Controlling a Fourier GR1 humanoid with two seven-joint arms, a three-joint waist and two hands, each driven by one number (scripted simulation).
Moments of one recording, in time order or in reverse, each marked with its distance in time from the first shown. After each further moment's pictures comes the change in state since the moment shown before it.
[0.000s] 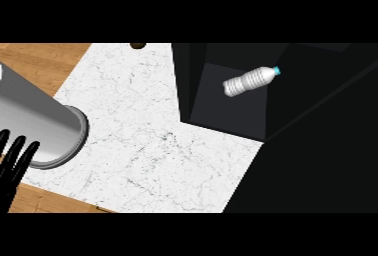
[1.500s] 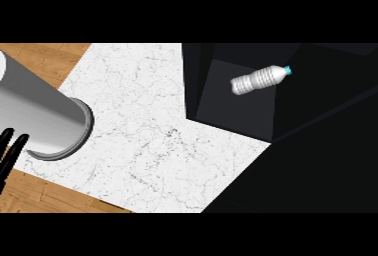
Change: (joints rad) left arm -0.036 0.032 0.046 0.028 0.042 -0.061 0.011; right arm -0.163 0.128 -0.024 0.094 -0.164 -0.007 0.121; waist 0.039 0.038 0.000
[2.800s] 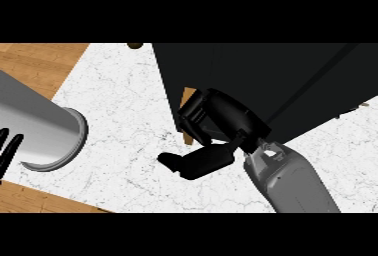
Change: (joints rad) left arm 0.001 -0.008 0.023 0.076 0.027 -0.019 0.008; right arm -0.814 0.360 -0.236 0.718 0.059 -0.334 0.385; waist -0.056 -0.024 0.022
